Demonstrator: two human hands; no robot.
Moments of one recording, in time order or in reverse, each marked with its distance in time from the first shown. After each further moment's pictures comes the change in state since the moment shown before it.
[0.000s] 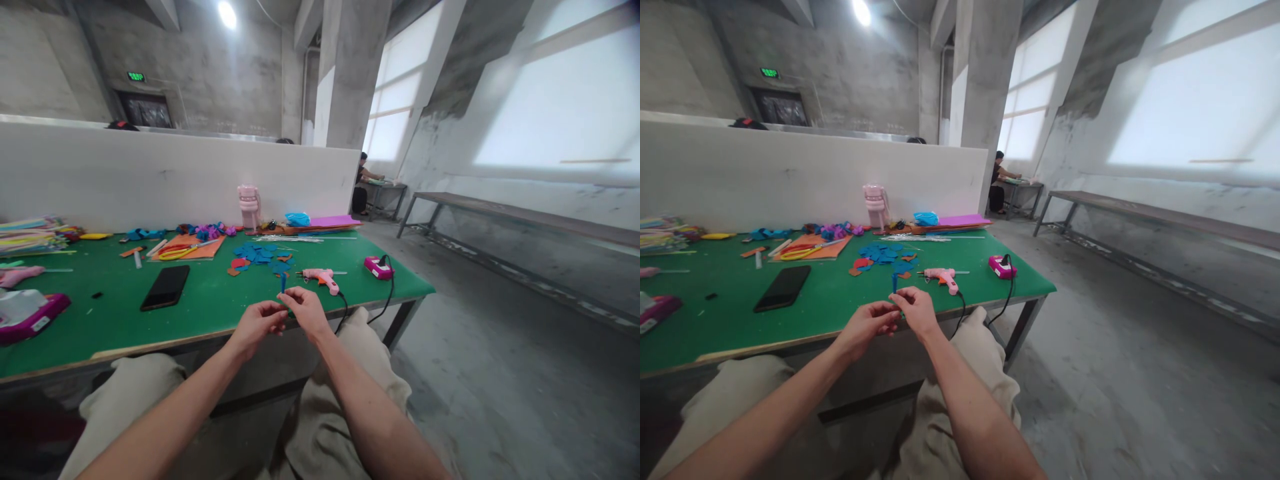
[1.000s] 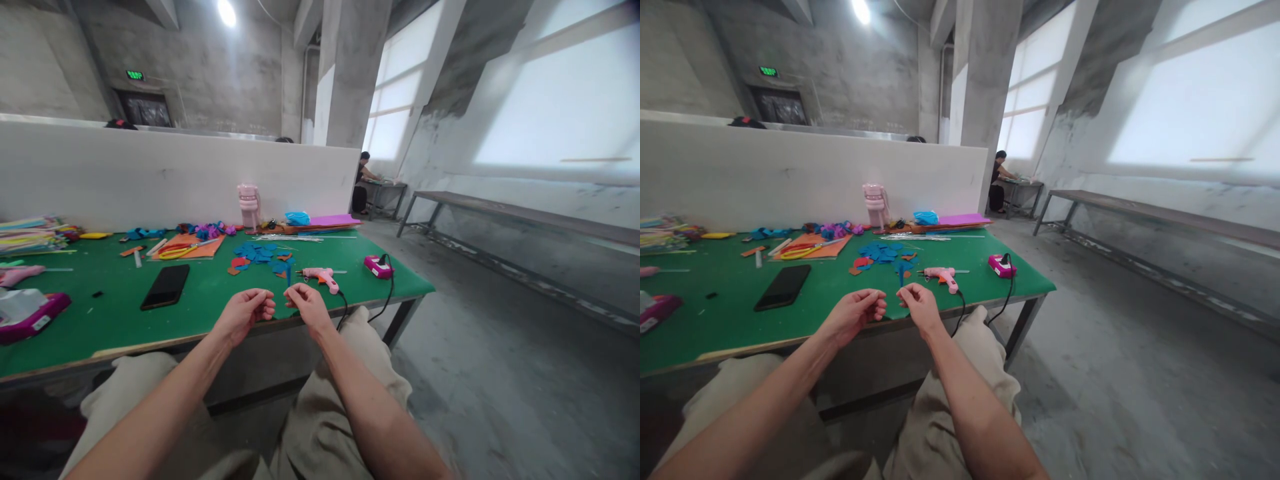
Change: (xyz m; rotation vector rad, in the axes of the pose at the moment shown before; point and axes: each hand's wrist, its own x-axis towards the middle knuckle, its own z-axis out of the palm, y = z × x) left_hand 0.010 0.015 -0.027 -0.188 0.043 -0.026; right_hand 0.003 0.002 -0.004 0.203 0.005 0.079
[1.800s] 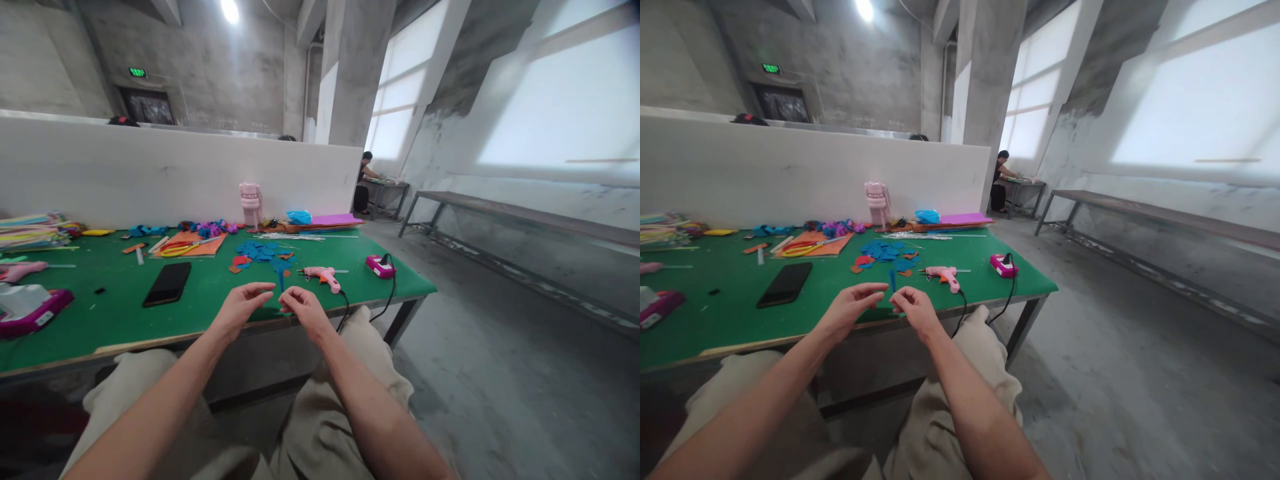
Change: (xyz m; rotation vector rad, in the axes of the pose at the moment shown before) left_hand -0.002 0.012 -0.002 0.434 0.088 0.245; right_hand -0.010 -0.011 0.008 0.001 -0.146 0.062
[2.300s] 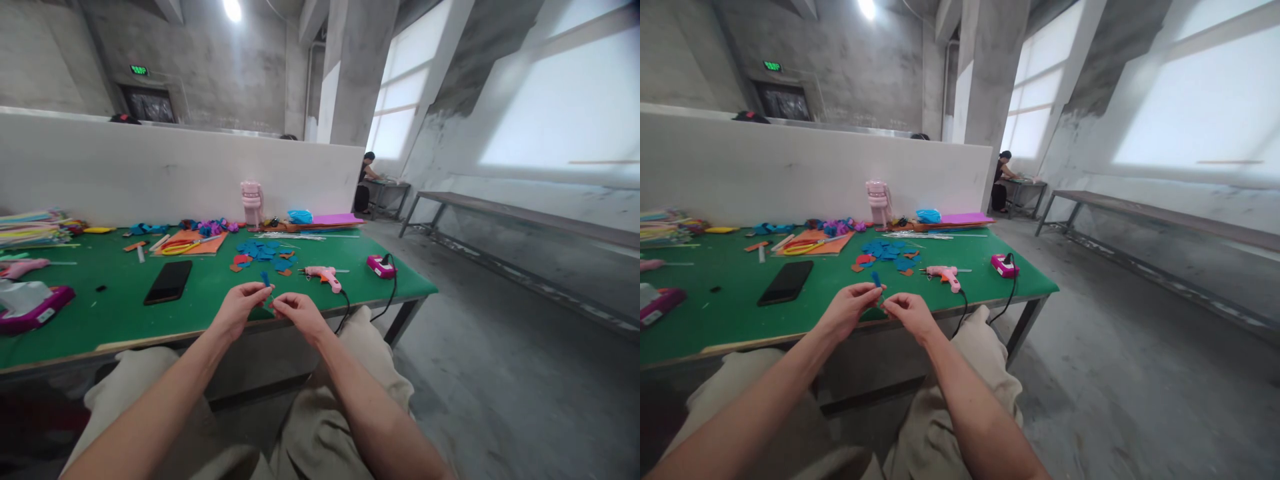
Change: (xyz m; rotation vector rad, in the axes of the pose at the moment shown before) left_hand 0.002 -0.008 0.001 -0.227 0.038 -0.050; right_hand -0.006 0.001 0.007 -0.010 -0.114 0.045
